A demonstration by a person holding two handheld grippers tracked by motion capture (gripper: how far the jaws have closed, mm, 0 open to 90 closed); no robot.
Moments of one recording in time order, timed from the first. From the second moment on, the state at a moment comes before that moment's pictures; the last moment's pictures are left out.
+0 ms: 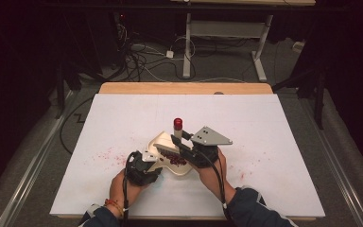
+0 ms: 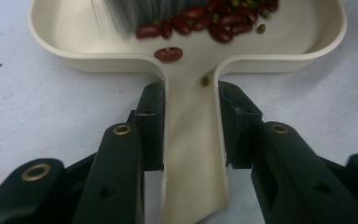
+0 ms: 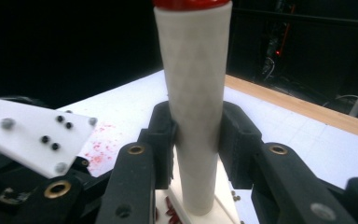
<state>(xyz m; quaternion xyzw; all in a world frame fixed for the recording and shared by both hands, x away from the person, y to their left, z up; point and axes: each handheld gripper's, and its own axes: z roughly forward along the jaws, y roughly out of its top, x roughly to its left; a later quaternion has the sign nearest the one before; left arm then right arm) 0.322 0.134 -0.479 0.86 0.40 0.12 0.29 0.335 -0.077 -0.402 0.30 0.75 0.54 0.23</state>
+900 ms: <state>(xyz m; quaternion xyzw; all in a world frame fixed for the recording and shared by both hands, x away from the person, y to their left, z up) 0.323 0.150 -0.478 0.88 0.37 0.11 0.29 0.343 -0.116 -0.373 0.30 0.72 0.57 0.24</state>
